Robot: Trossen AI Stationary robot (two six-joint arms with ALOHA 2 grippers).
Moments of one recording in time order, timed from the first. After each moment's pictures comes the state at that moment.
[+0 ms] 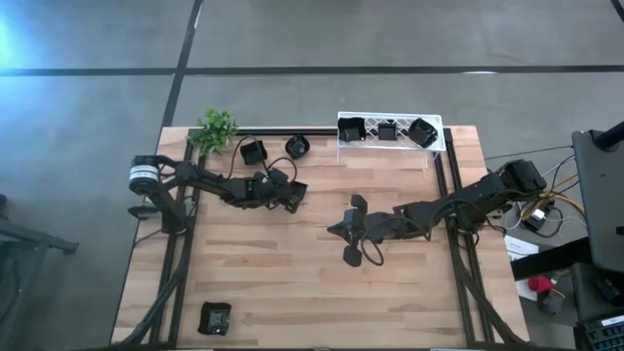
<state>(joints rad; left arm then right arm) 0.18 1.65 0.69 0.11 -0.41 -0.66 0.26 1.50 0.84 0.13 0.34 0.33</state>
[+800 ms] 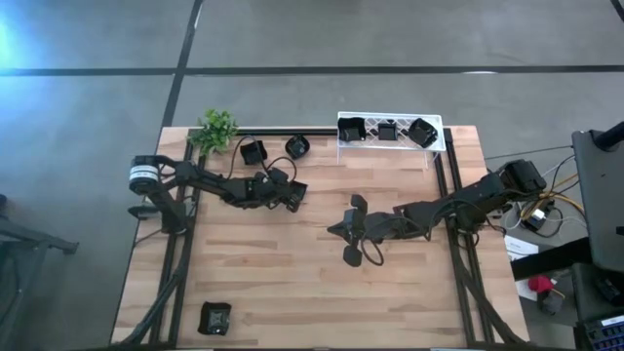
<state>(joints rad) 0.18 1.65 0.68 0.14 -0.40 -0.68 0.26 1.50 0.84 0.13 0.34 0.33</state>
